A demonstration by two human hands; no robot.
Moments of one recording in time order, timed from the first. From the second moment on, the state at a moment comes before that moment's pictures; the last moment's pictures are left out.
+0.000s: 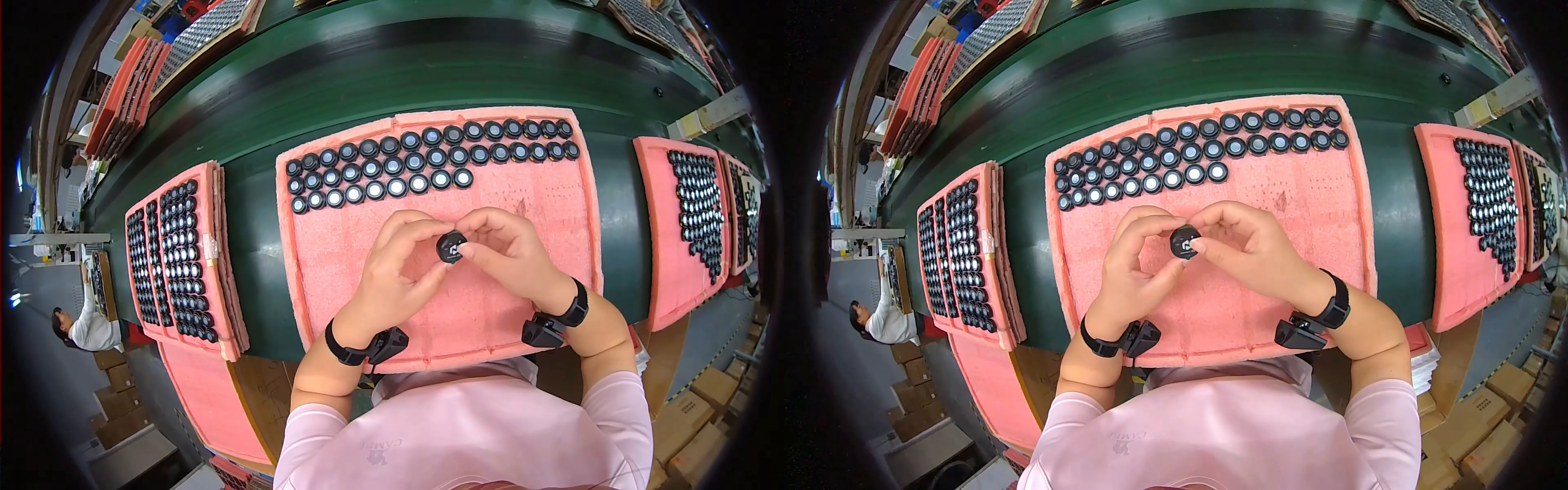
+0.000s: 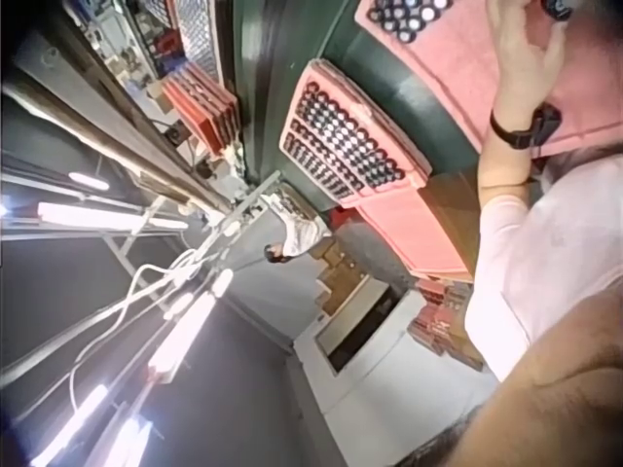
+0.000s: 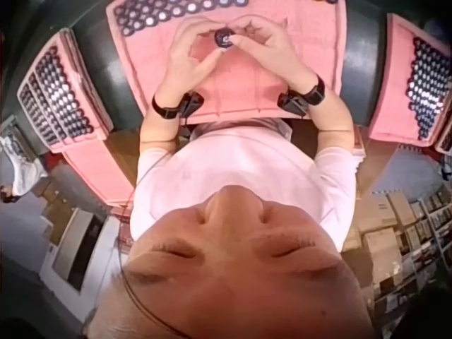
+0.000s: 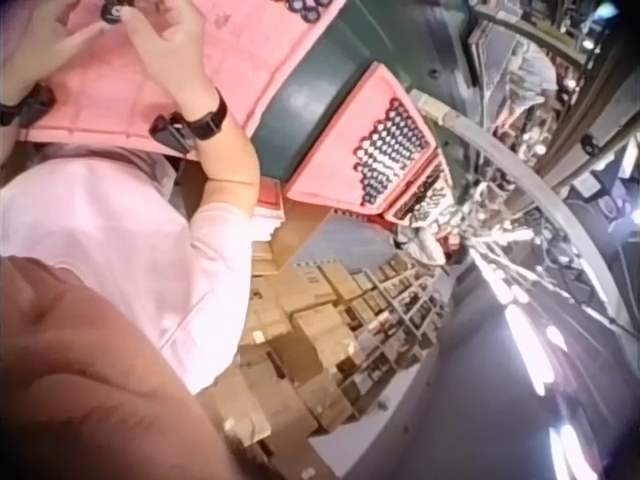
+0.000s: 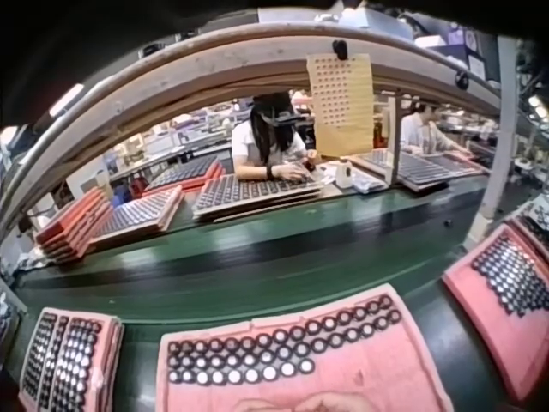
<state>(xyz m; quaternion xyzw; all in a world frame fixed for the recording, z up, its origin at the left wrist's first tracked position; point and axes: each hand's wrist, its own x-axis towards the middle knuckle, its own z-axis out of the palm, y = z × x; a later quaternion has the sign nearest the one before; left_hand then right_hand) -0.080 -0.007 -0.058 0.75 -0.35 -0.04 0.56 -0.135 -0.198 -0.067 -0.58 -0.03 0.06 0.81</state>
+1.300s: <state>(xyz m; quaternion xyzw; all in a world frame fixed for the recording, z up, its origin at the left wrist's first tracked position) -0.088 -0.013 -0.074 0.71 -0.26 -0.12 0.64 -0.131 -0.196 -0.069 -0.84 -0.16 -0.17 0.49</state>
